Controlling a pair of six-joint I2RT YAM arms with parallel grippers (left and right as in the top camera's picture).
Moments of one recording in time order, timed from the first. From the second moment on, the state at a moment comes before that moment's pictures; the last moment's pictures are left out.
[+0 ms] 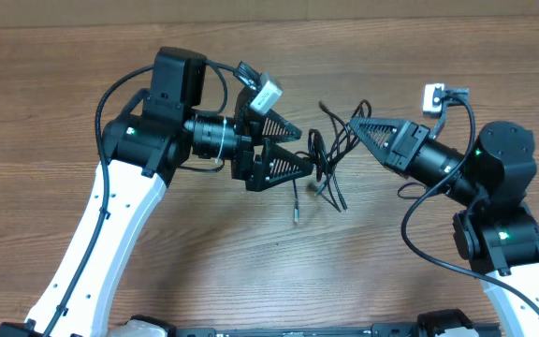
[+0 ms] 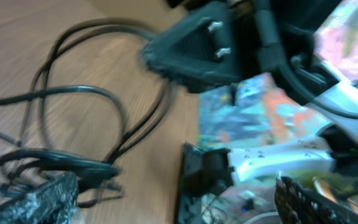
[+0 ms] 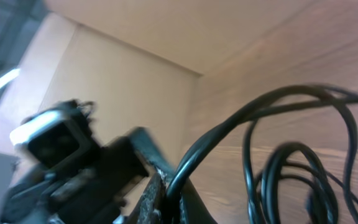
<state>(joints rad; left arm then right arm) -0.32 1.46 1.46 -0.83 1.20 0.12 0.14 0.97 0.92 -0.12 -0.79 1.02</state>
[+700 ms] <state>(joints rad) -0.32 1.46 1.46 -1.17 0.91 1.11 0.14 0.97 0.92 0.13 -1.04 1.27</state>
